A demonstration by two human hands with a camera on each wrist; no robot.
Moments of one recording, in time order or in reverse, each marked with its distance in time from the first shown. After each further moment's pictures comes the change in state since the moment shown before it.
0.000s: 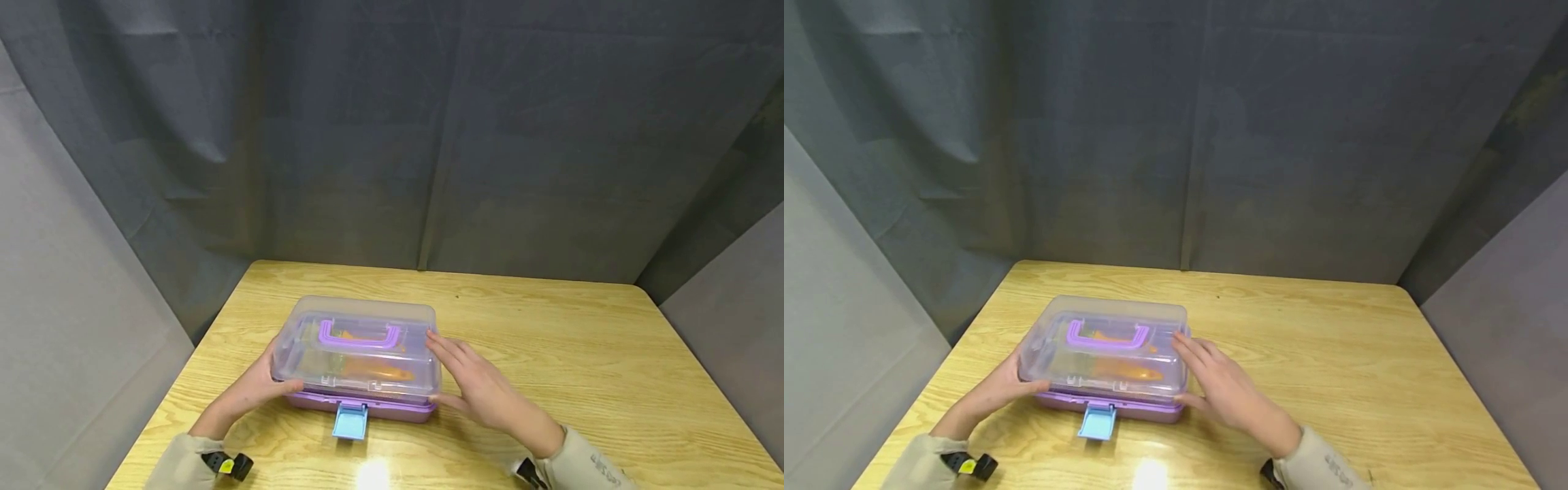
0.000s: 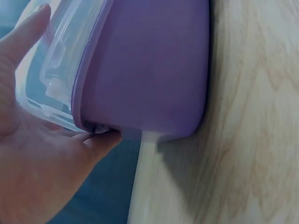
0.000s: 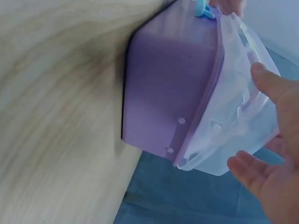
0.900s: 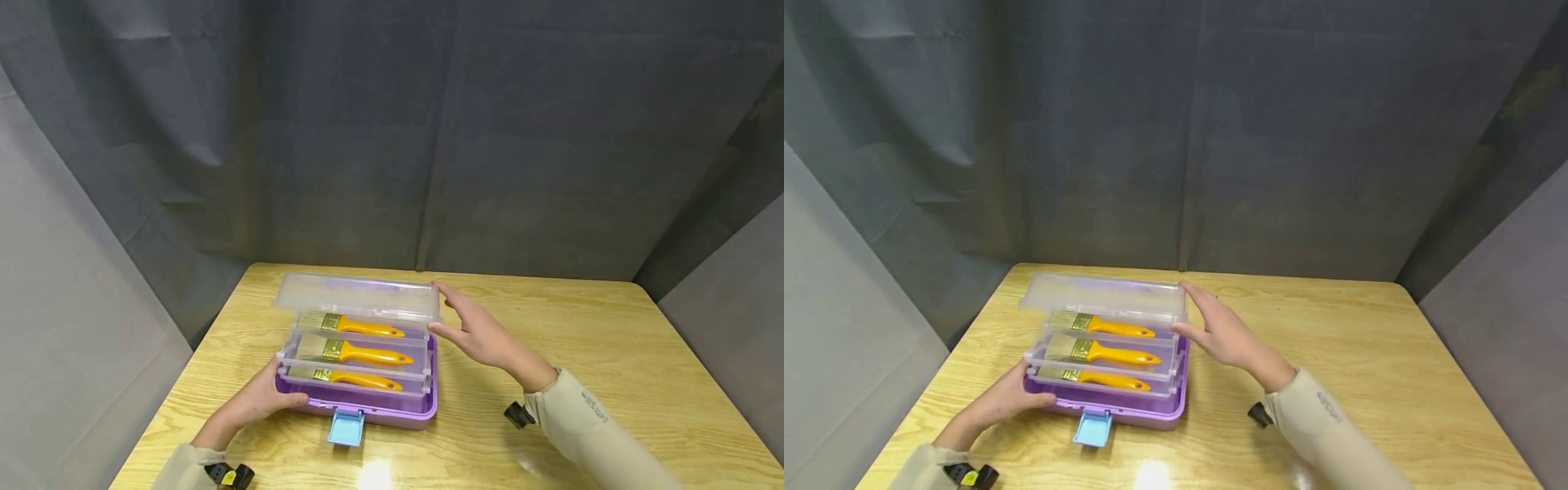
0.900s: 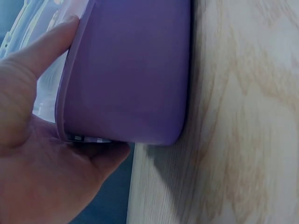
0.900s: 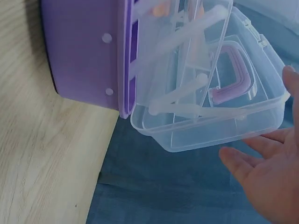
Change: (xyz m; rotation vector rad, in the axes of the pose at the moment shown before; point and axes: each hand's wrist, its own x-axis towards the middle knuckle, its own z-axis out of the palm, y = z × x) left_hand -0.007 -0.007 0.008 0.074 -0.063 -0.052; right_hand 0.058 0.030 -0.035 0.348 -0.068 0.349
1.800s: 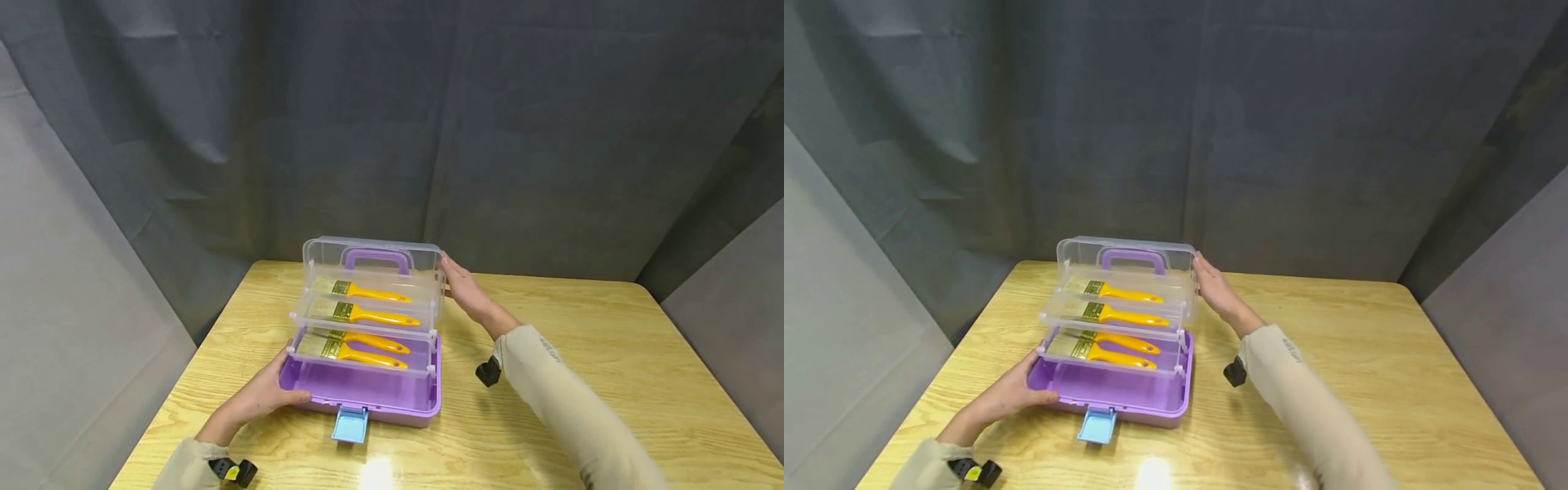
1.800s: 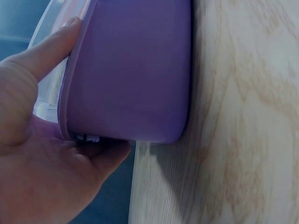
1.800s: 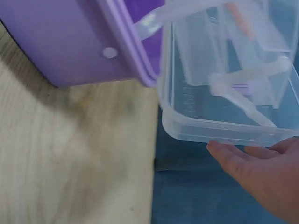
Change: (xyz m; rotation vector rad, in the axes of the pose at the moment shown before) left_hand 0.003 -0.004 -0.002 0.056 0.036 0.000; right_hand 0.074 0.063 0.015 0.703 0.051 0.321
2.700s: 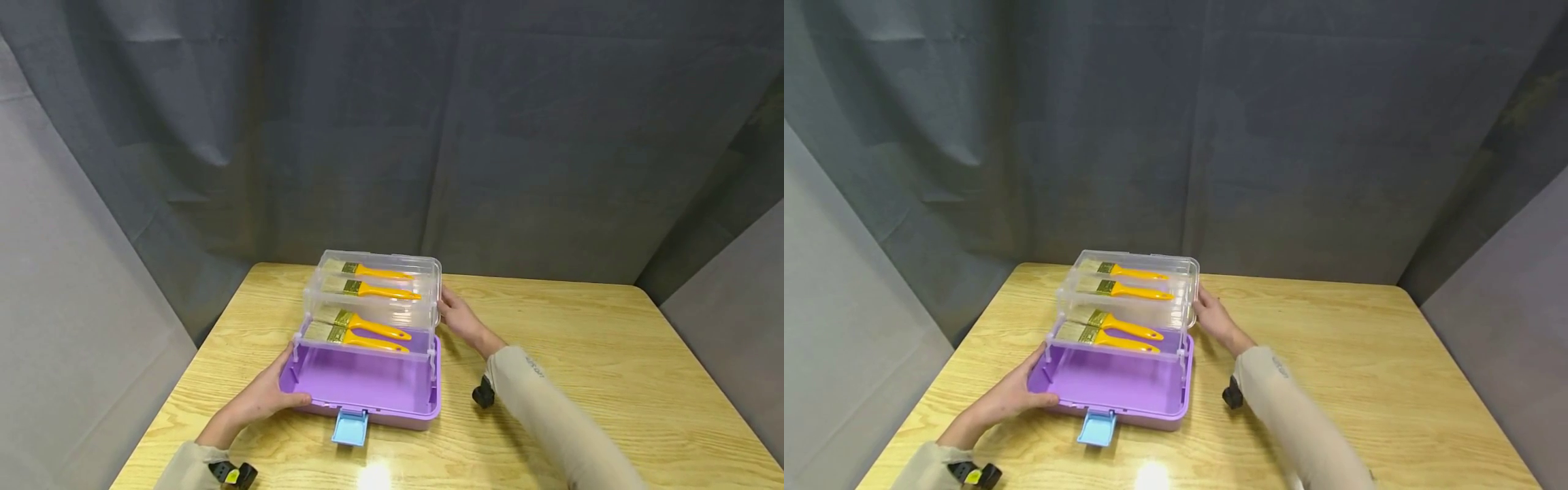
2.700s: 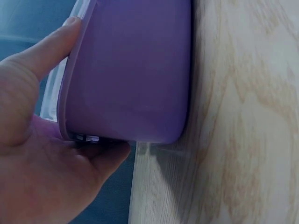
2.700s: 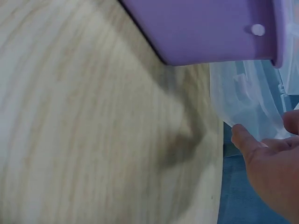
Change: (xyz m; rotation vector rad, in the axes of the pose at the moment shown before) left_hand 0.002 0.005 0.004 0.072 0.021 -0.027; right_hand 0.000 0.080 0.009 0.092 0.004 0.021
